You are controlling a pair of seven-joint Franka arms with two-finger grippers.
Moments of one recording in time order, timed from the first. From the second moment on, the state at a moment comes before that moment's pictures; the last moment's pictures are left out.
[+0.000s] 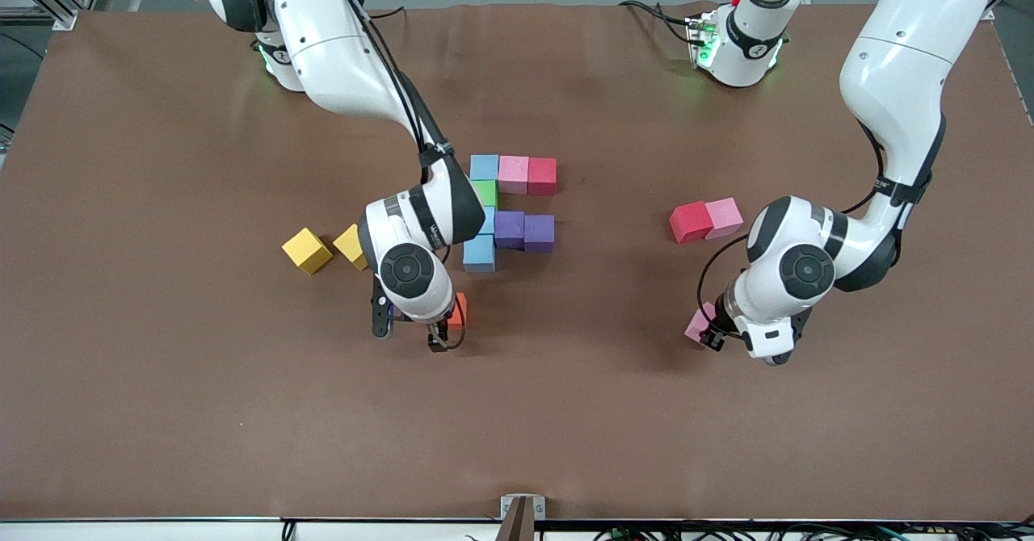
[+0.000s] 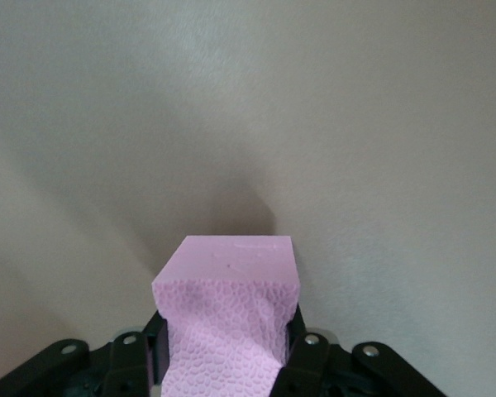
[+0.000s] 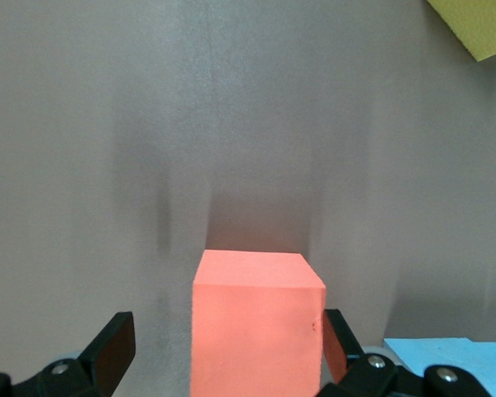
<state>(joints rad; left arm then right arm) 0.13 0.68 -0.42 -1.68 0.32 2.31 -1.42 0.81 0.94 -0.43 -1.21 0.39 2.01 1.87</state>
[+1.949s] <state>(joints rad) 0.13 0.68 -0.42 -1.67 0.32 2.30 -1.42 0.84 0.94 -0.43 -1.24 0.39 2.06 1.23</state>
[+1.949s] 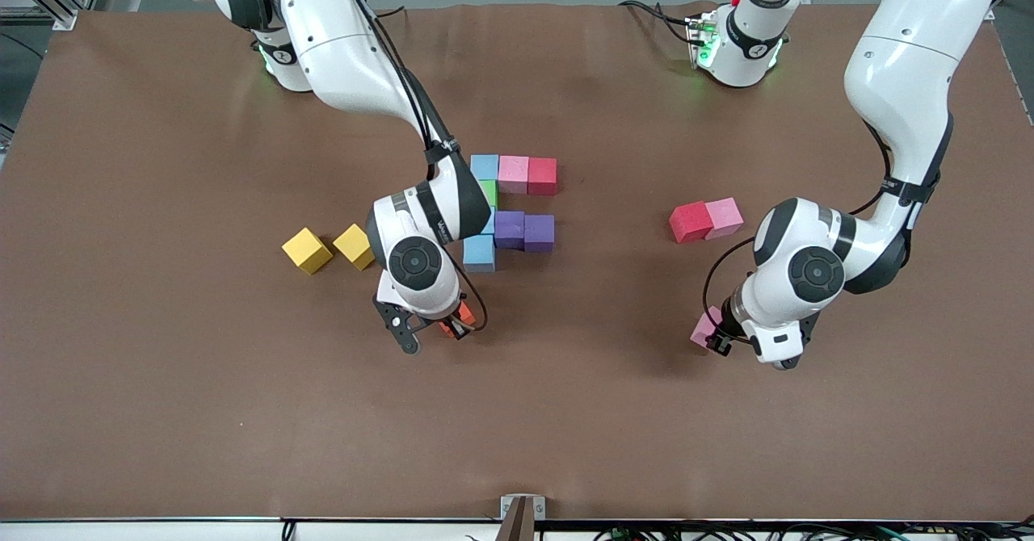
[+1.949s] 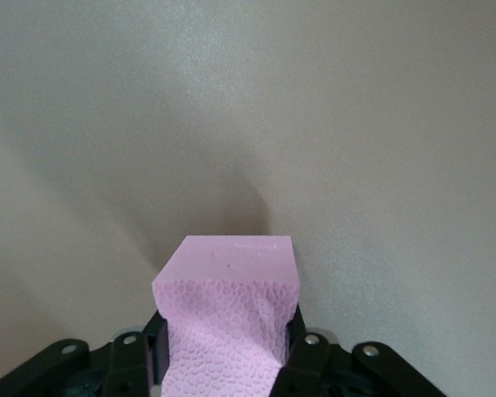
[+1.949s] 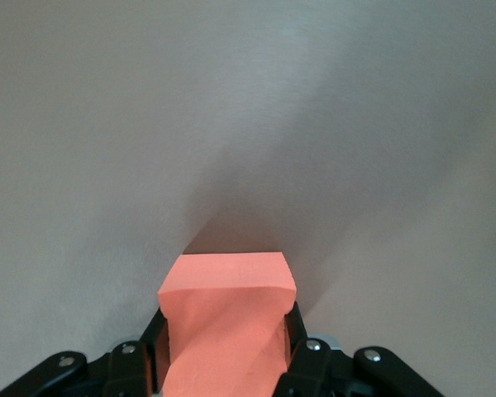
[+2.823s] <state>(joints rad) 0.13 0.68 -0.41 -1.67 0.32 2.29 -1.42 0.90 0.92 -0.44 -1.24 0.38 2.06 0.61</state>
